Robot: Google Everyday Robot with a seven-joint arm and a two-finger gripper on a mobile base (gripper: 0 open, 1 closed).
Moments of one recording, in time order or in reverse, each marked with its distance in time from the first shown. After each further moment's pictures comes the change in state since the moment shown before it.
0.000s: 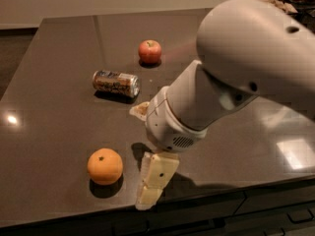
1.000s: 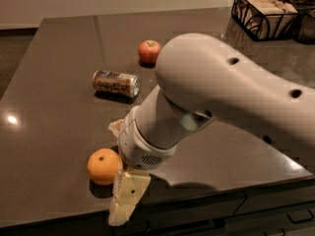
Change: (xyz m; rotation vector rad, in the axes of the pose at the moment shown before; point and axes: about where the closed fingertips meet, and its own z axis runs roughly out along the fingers) arm -0.025 0.013 0.051 -0.039 -0.014 -0.003
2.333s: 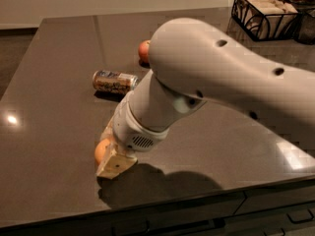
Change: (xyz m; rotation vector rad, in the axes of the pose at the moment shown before) arm -0.015 -0.027 -0.001 0.017 -0.022 0.066
